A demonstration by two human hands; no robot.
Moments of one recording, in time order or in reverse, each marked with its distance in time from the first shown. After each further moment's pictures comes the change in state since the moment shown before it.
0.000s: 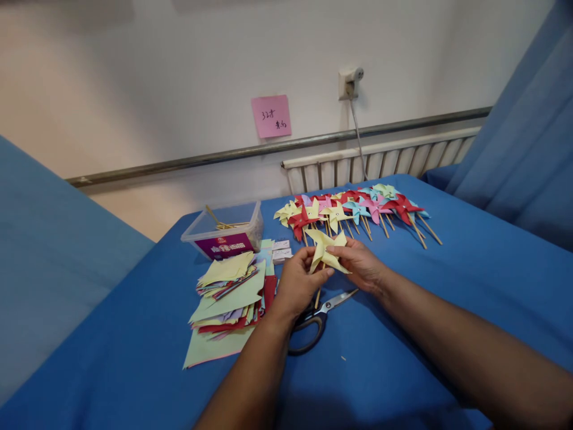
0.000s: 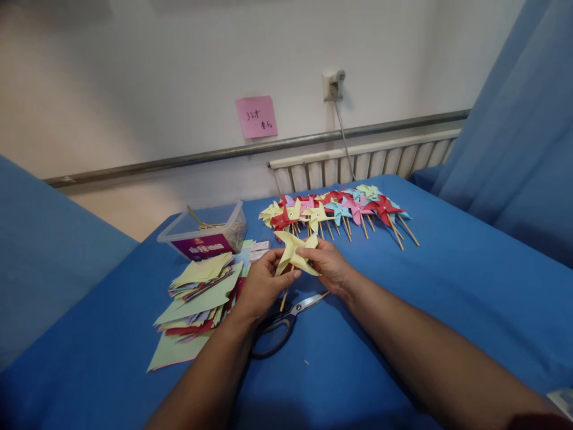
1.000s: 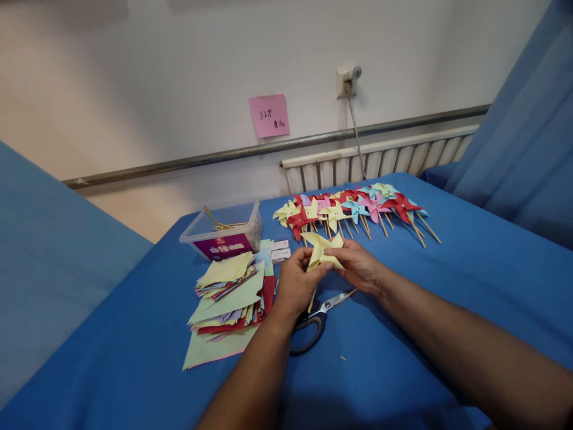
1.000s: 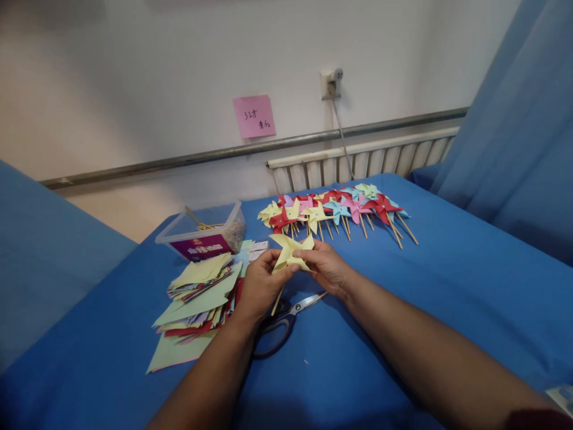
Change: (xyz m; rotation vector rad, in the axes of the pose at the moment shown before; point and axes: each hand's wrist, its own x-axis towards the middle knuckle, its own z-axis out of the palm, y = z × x) left_hand 0.001 -0.002 0.000 0.052 0.083 0.052; right_hand 0.001 0.002 -0.002 0.023 -0.010 0.047
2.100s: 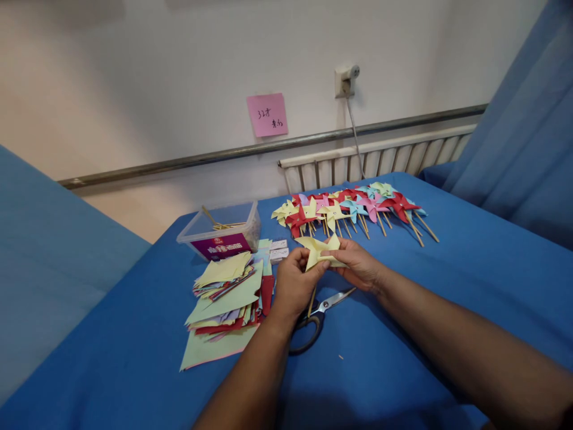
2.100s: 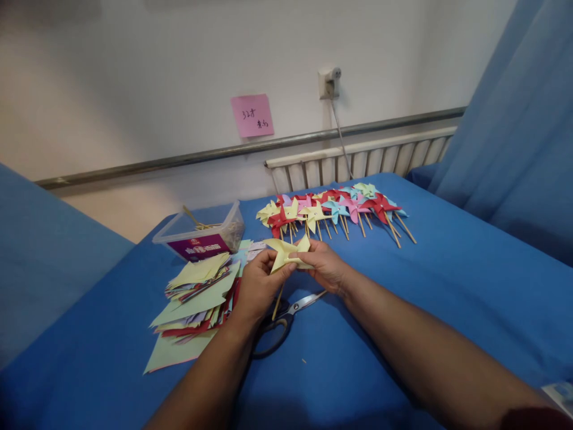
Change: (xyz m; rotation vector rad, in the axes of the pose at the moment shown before) left_hand 0.000 -0.002 0.001 0.031 0.040 0.024; right_hand -0.003 -0.004 0.003 -0.036 -0.051 -0.008
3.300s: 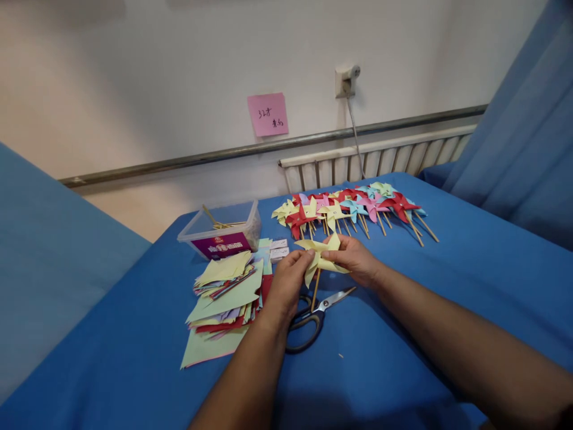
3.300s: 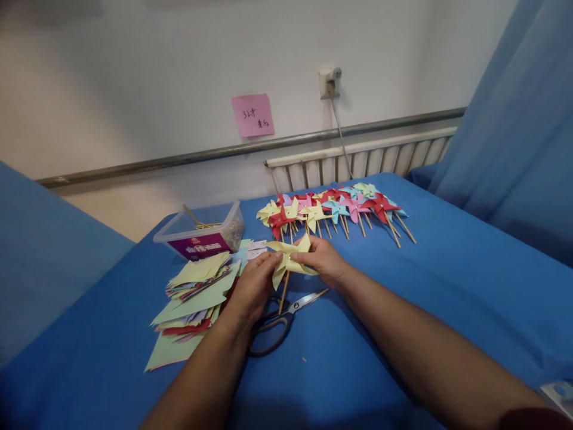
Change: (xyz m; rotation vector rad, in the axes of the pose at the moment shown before) left_hand 0.005 -0.004 -0.007 -0.235 -0.030 -0.254; right_hand 0.003 0.001 -0.007 -0.142 0.052 -0.042
